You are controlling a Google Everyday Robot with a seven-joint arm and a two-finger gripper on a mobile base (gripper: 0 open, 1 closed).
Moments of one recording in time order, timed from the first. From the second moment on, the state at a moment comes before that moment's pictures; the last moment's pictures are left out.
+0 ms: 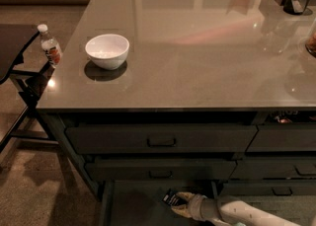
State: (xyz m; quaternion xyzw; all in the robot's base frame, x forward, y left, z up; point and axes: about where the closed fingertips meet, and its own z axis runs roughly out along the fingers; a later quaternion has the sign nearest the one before) arm 0.465 -0.103 0.230 -0.46 0.77 0.22 0.38
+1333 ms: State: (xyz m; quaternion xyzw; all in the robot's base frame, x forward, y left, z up) arm 0.489 -0.092 0.149 -0.45 0.78 0.22 0.38
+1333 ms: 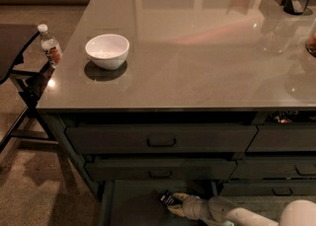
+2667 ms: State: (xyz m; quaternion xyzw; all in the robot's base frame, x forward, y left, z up) arm 0.489 -0.090 0.142 -0.44 0.79 0.21 0.37
